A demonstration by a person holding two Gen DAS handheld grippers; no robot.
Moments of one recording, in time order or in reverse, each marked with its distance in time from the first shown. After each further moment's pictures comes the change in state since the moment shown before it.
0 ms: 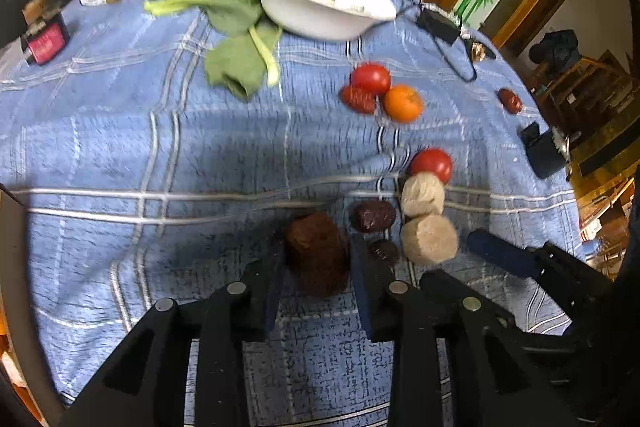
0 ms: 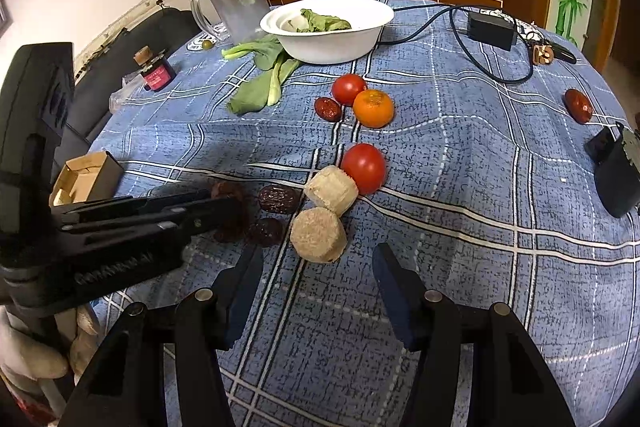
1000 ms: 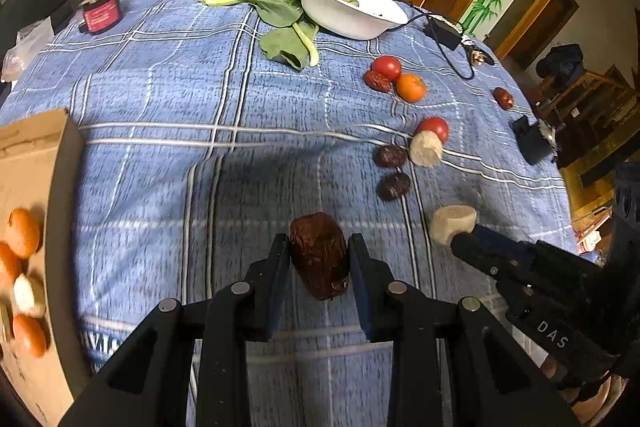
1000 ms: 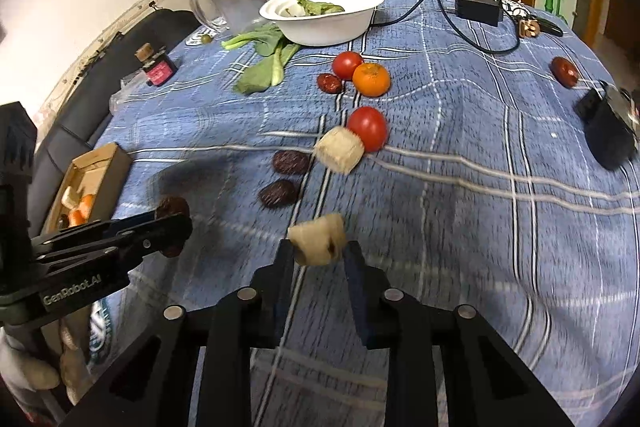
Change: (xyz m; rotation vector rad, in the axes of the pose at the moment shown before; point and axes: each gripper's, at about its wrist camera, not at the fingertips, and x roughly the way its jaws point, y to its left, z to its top) left arm -0.056 0.023 -0.050 -0.055 -0.023 0.010; right arm -0.027 0.010 -0.028 0.070 0.035 0.026
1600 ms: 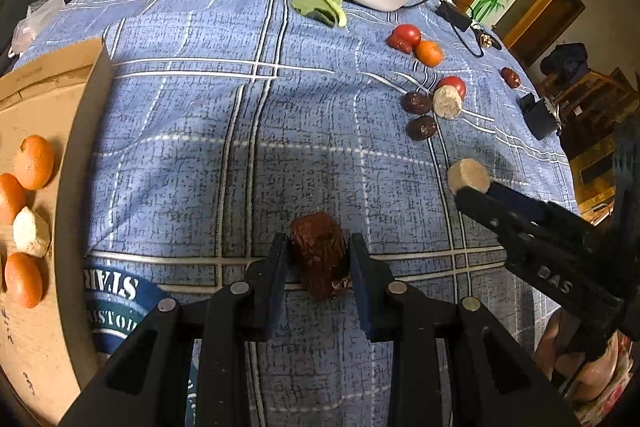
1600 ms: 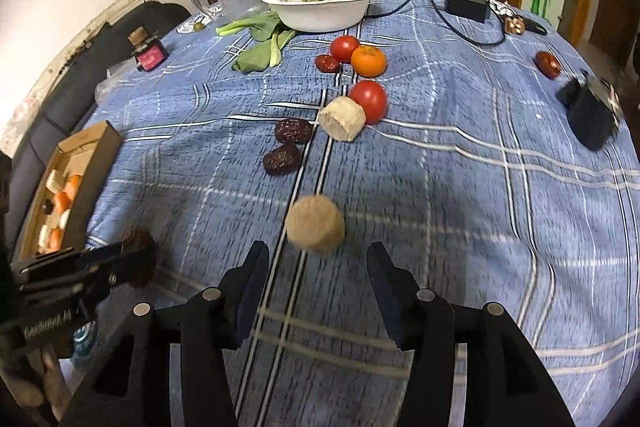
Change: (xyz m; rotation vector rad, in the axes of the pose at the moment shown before) left arm -0.003 0.023 -0.037 -0.018 0.031 0.009; right arm 0.016 0.016 -0.011 -0.030 0.003 -0.119
